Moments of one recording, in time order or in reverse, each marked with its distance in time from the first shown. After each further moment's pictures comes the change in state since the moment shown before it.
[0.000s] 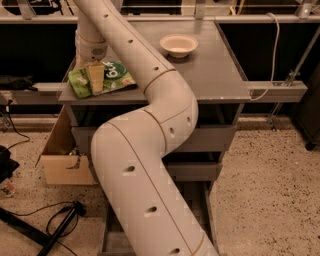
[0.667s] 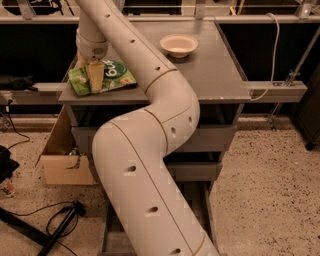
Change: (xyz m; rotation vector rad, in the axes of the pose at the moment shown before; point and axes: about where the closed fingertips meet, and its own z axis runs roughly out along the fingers) arm 0.000 -0.009 0.002 0.032 -0.004 0.002
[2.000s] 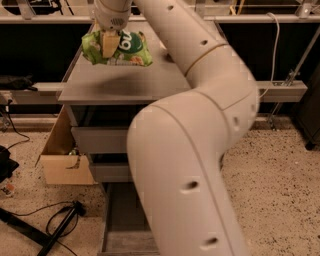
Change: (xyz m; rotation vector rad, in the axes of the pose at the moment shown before) arm 0.026 0.007 -0.123 0.222 0.055 0.076
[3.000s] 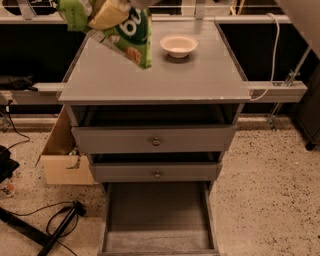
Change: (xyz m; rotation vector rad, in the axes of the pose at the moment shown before) arm -0.084 0.083 -0.204 0.425 -0.354 0.103
